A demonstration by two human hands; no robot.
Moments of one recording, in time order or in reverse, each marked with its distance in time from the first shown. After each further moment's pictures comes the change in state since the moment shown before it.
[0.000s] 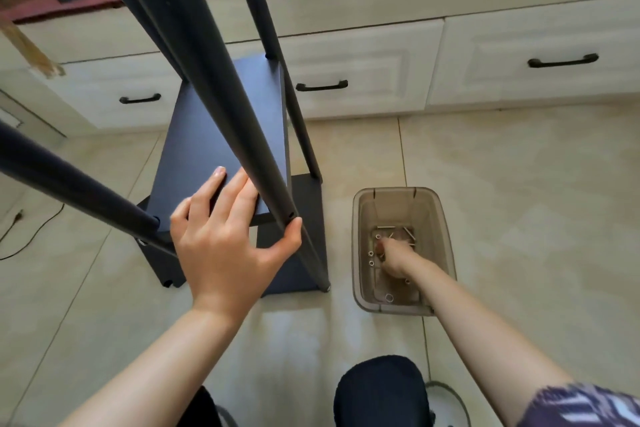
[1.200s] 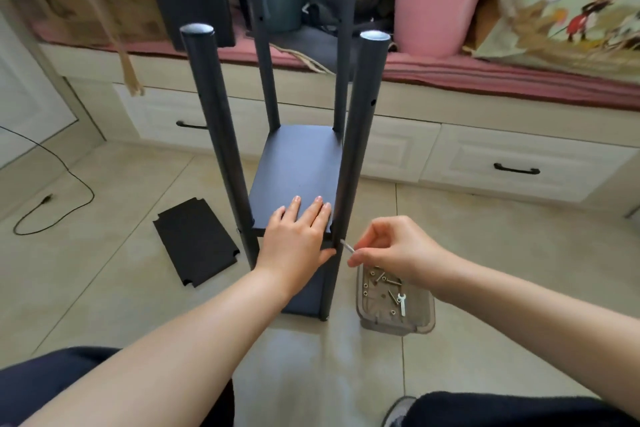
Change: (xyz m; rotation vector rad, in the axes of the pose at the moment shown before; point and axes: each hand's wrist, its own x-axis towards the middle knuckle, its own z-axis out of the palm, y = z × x) left_hand 0.013 -0.004 -0.062 0.036 -0.622 0.119; right_hand -0.269 -0.135 -0.122 0.427 0.234 -0.382
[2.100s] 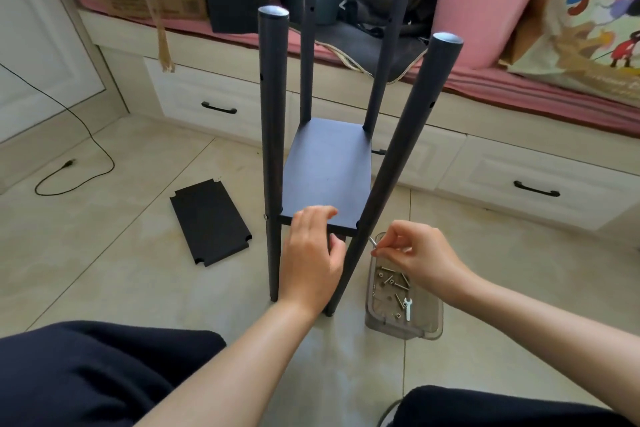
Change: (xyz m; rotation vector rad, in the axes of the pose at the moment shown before) left_hand -0.041 0.019 0.011 -0.781 0.580 -0.288; right_hand 0.007 0.016 0.014 -0.185 0.132 -0.224
